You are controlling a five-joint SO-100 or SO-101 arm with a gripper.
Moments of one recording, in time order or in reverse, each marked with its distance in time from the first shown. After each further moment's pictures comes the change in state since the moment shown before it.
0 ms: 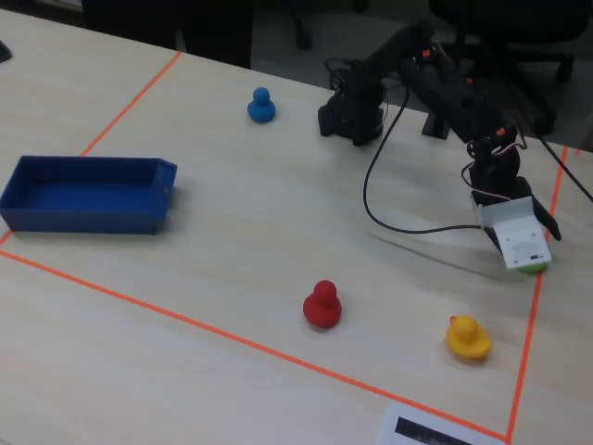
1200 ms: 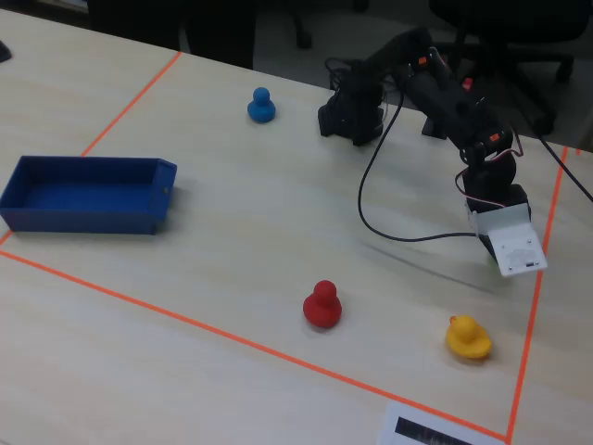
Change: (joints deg) arm 4.5 -1.8 -5.0 2.2 -3.4
